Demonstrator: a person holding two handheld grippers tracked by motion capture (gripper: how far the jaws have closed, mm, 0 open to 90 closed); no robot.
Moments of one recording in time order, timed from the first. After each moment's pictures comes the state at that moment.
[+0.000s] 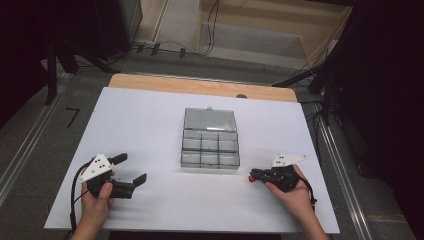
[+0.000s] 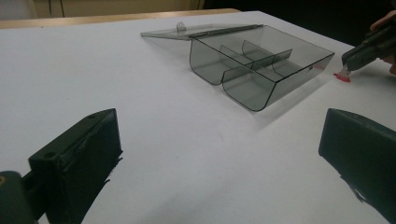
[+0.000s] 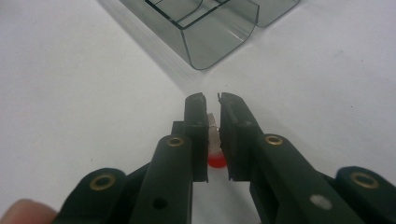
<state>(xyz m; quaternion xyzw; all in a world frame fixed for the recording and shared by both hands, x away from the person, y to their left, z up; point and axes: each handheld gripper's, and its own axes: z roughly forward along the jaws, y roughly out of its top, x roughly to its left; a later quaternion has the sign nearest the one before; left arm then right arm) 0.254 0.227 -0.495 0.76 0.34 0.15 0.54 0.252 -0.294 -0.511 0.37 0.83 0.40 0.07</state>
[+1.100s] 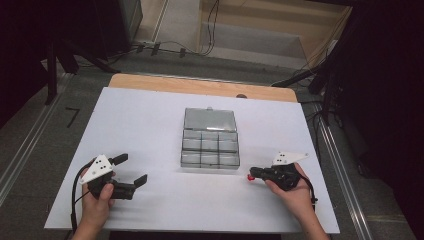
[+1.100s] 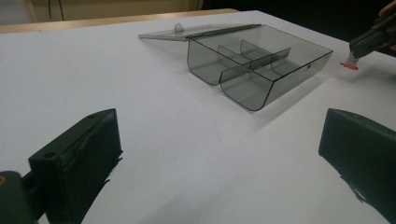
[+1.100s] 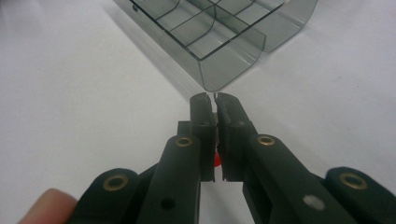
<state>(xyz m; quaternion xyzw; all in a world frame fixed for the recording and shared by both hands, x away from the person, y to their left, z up) 0.252 0.224 -0.495 0.76 0.33 0.15 0.54 0.250 -0.290 -0.492 0.36 0.83 0.41 0.08</state>
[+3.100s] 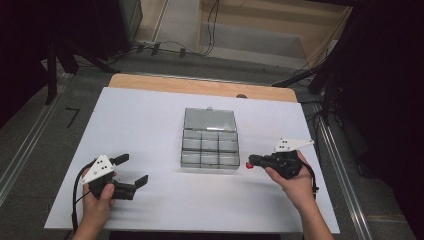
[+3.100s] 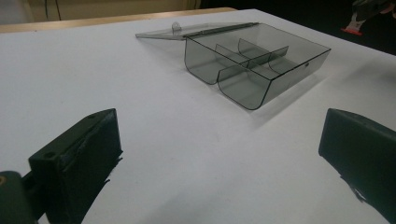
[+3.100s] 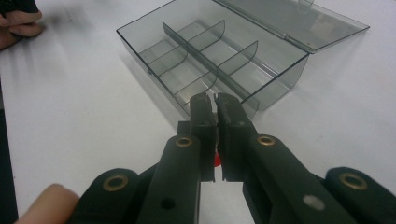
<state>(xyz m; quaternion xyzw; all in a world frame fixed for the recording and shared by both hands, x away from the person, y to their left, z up) 0.252 0.223 -0.496 0.76 0.32 0.15 0.54 0.266 -0.282 -0.450 0.35 0.82 0.44 0.08</state>
